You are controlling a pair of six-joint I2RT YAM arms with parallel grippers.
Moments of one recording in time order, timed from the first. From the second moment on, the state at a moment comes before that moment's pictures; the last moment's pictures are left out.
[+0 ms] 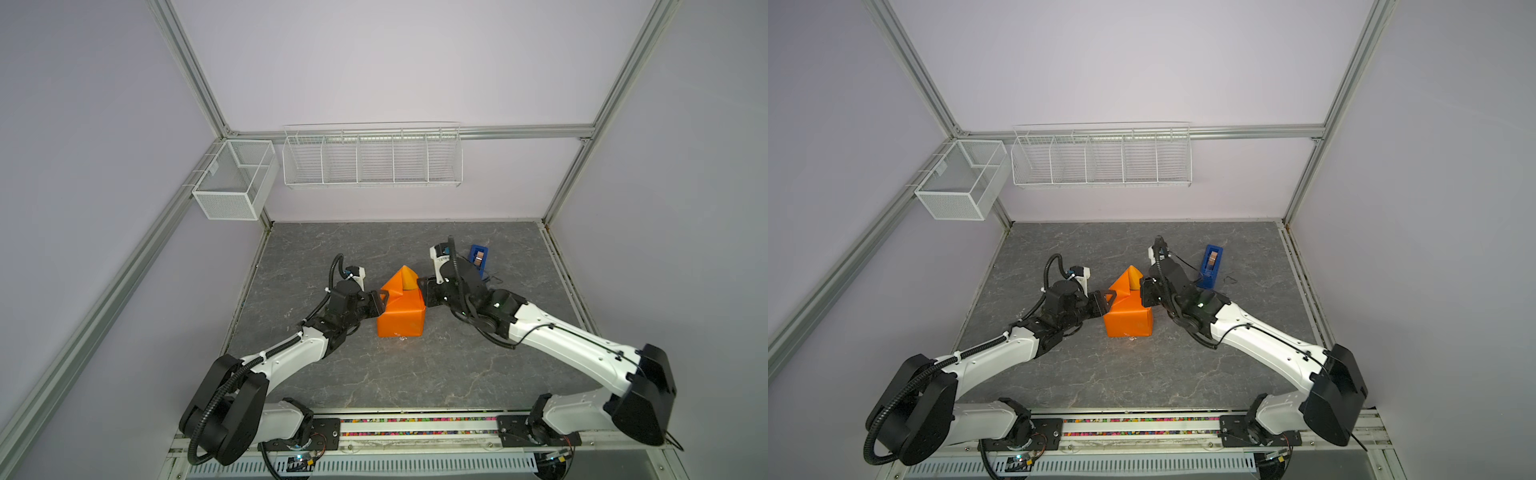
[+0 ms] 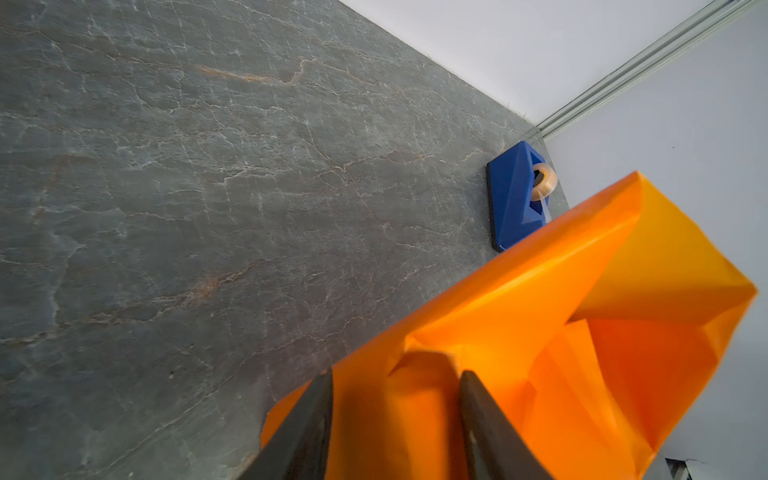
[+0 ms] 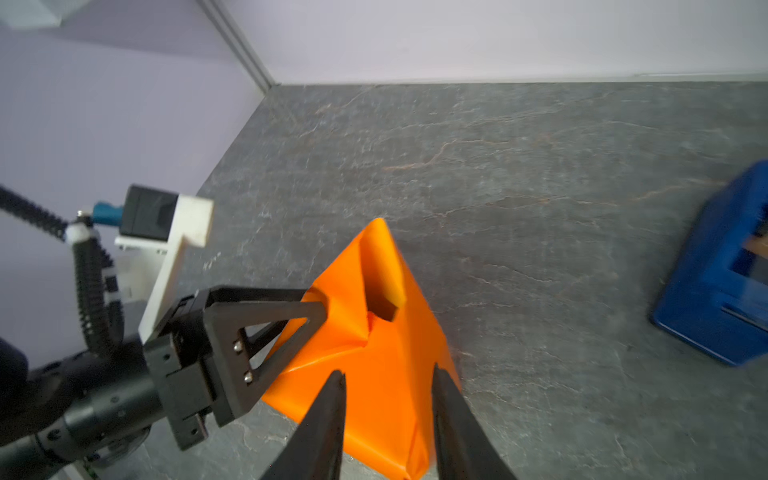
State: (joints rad) left arm -0.56 1.31 0.59 0.21 0.13 -0.65; right arm 0.83 1.33 1.08 -0.31 0.23 0.52
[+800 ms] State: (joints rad) left arm -0.56 1.31 0.59 0.21 0.13 -0.66; right arm 0.84 1.47 0.69 0.20 0.31 0.58
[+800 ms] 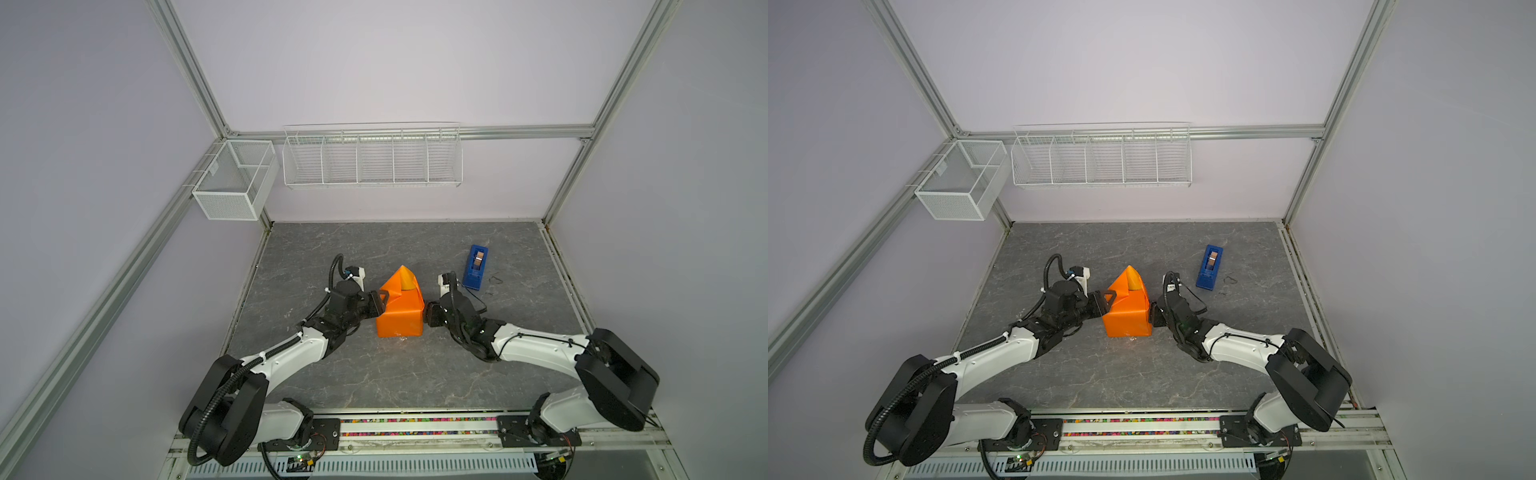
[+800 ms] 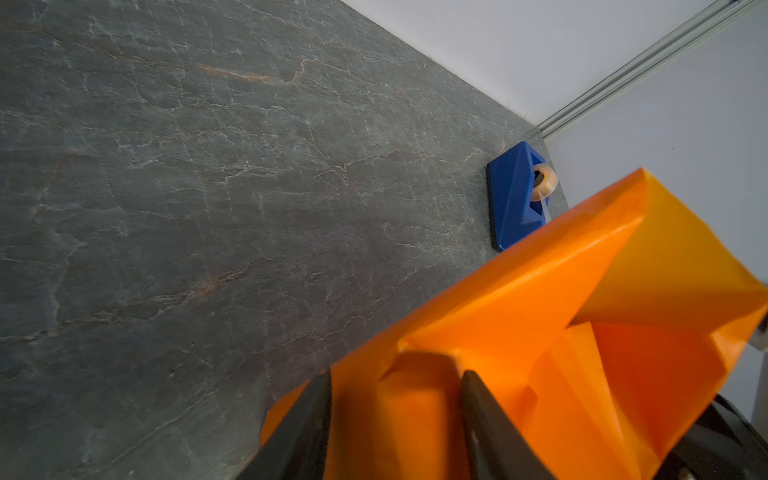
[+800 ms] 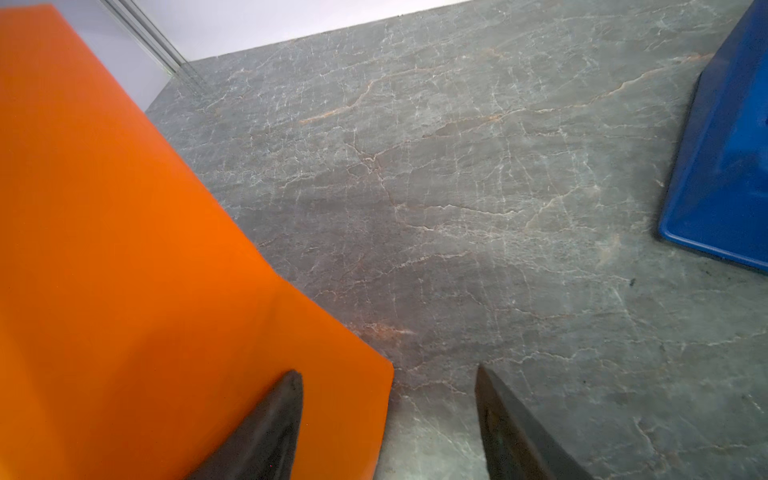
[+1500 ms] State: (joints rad) left arm -0.56 1.31 0.59 0.21 0.14 -0.66; right arm 0.86 1.43 0.71 0.25 0.33 0.56
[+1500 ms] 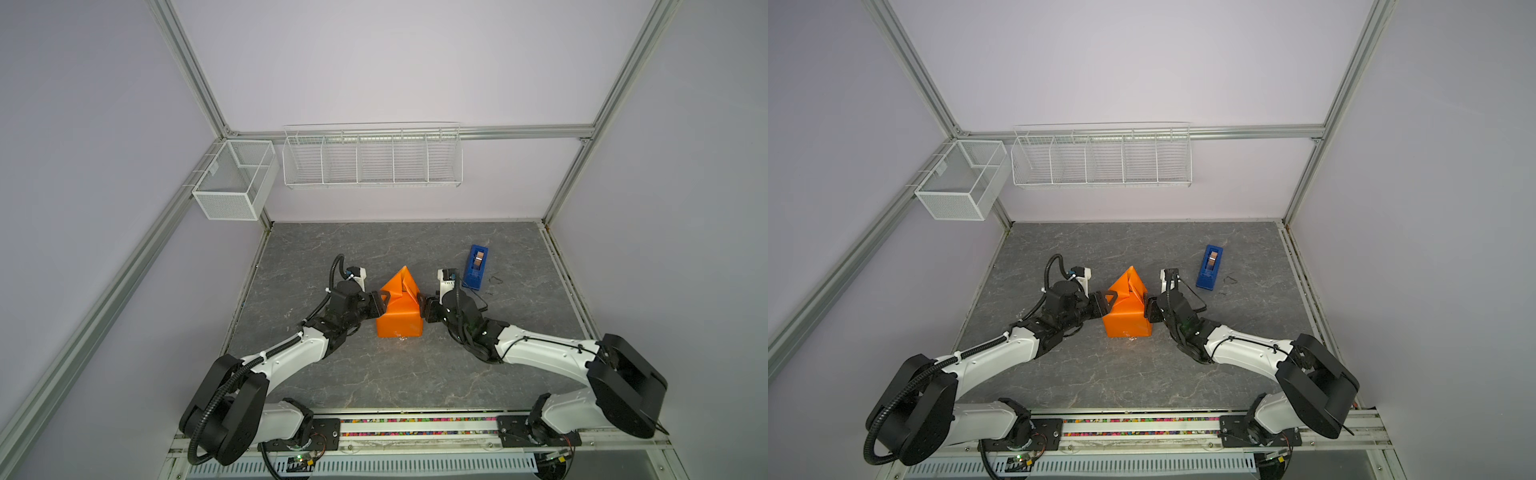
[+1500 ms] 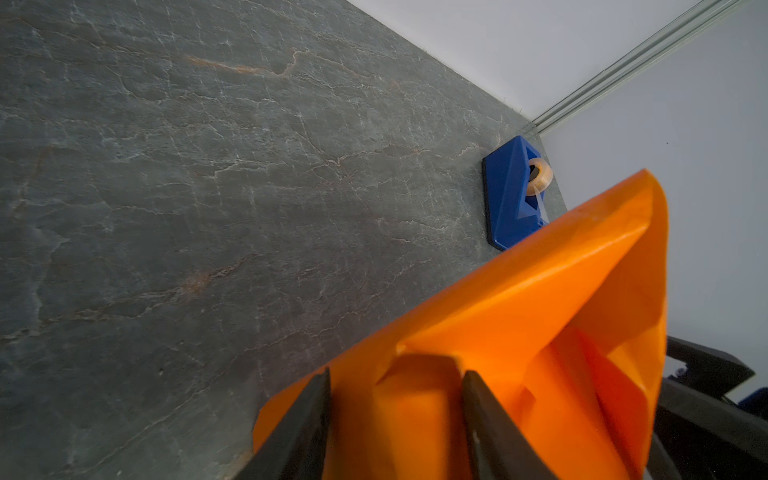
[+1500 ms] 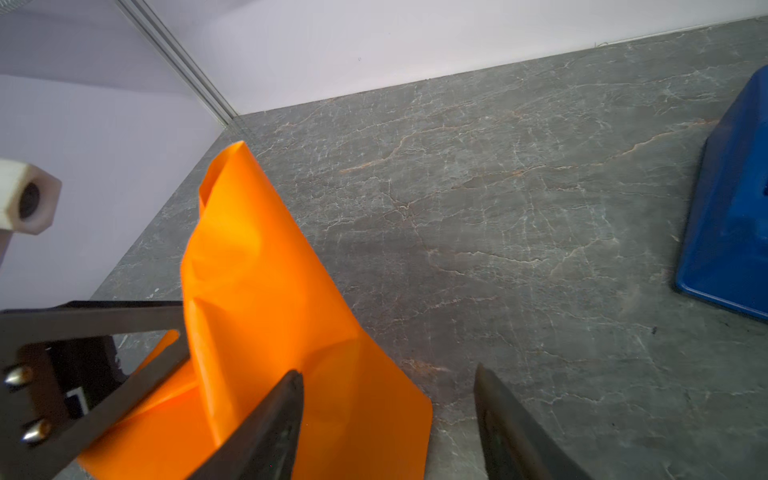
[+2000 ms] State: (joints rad) left arm -0.56 1.32 0.59 0.20 0.14 -0.66; right arm 0.85 1.47 0.78 0.14 0.26 0.56
